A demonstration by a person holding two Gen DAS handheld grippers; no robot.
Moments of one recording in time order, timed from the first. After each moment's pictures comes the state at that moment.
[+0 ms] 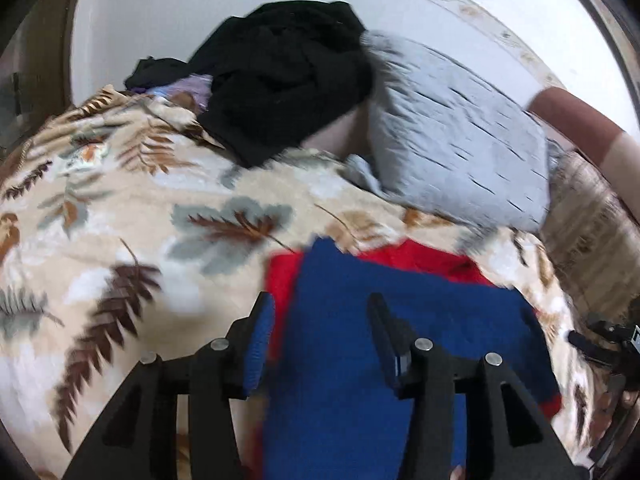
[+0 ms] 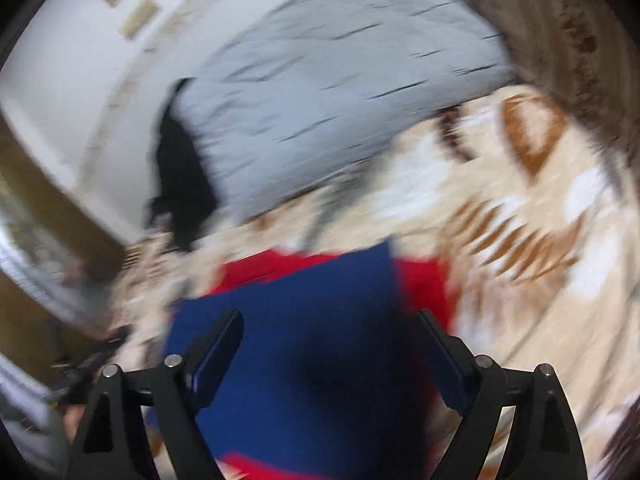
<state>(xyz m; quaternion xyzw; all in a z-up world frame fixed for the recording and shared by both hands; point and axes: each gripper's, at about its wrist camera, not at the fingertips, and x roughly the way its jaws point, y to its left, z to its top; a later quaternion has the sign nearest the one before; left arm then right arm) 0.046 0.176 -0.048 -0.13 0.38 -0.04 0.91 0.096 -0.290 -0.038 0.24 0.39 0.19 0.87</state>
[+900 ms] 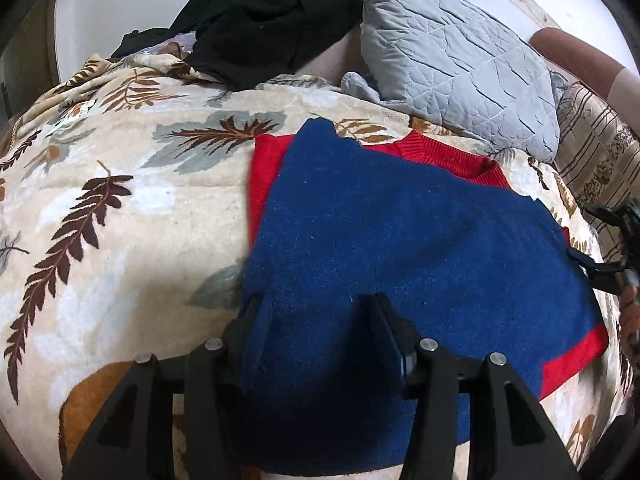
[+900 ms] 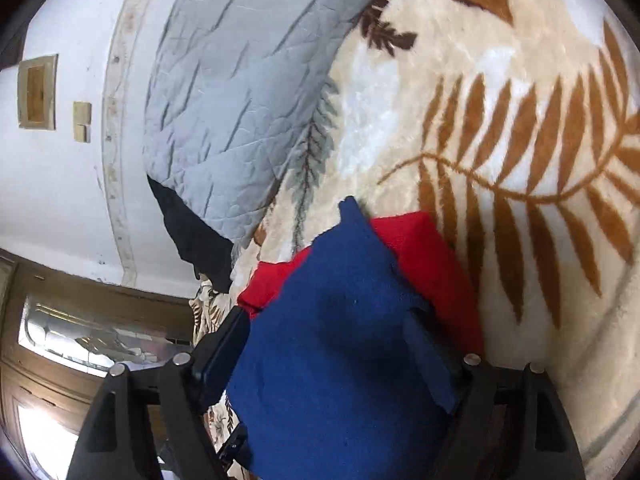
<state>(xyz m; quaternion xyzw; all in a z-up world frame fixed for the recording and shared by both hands) 0.030 0.150 -0.126 -0.08 0.43 -0.03 0.90 0.156 -0.338 -0.122 0.42 0.43 0.18 0.78</state>
